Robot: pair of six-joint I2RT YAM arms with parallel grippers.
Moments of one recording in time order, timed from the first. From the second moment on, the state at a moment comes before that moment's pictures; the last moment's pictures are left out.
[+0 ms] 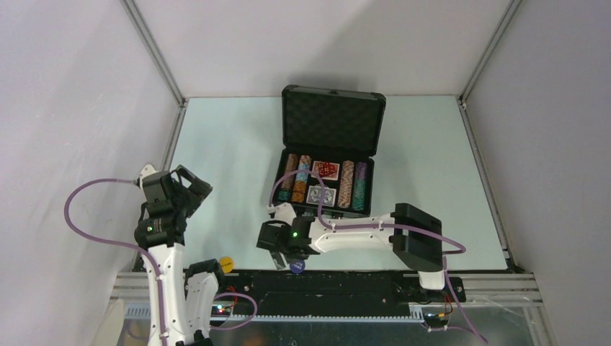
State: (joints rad) left arm 0.25 0.66 0.83 -0.87 -0.05 -0.64; right arm 1.40 1.91 1.43 -0.80 0.31 0.88
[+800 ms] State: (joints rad) left arm 0.25 0.66 0.80 -0.85 -0.02 -0.64; right arm 1.44 2.01 1.43 -0.82 0.30 0.94
